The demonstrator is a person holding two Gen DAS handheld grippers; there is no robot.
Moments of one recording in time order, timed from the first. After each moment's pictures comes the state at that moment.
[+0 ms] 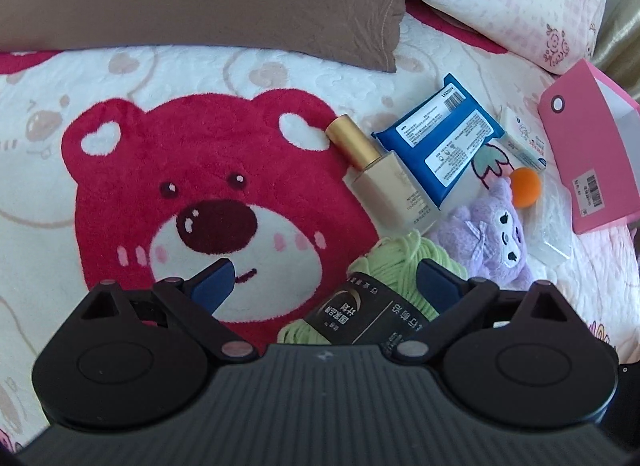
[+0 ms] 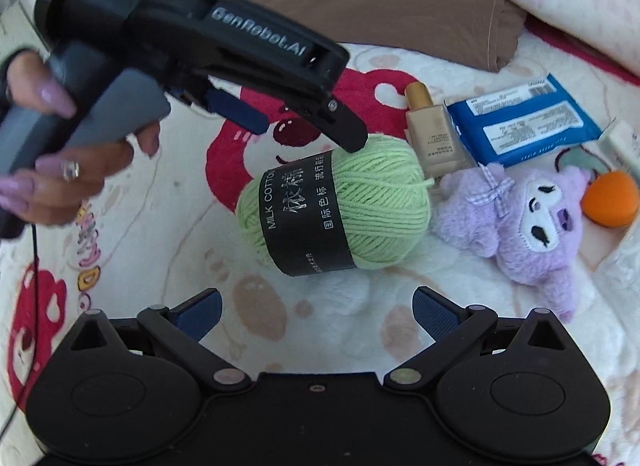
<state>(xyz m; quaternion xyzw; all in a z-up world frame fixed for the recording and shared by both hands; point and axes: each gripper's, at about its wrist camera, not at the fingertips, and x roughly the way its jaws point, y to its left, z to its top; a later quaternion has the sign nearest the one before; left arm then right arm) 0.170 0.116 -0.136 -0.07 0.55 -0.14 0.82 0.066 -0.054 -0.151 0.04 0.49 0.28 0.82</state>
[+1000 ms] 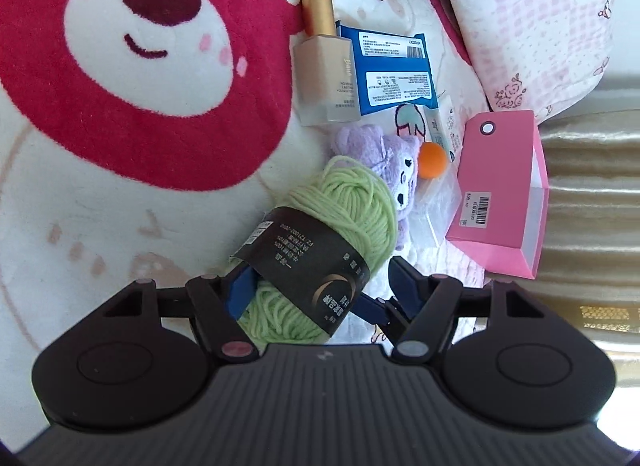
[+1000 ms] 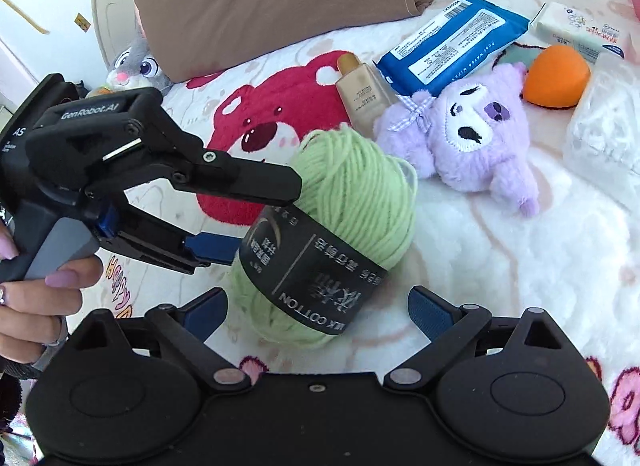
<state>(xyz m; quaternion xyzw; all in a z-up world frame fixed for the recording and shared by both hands) 0.115 0.119 -0.179 -0.38 0.60 -0.17 0.68 0.051 -0.112 -0.171 0.17 0.49 0.27 0.81</state>
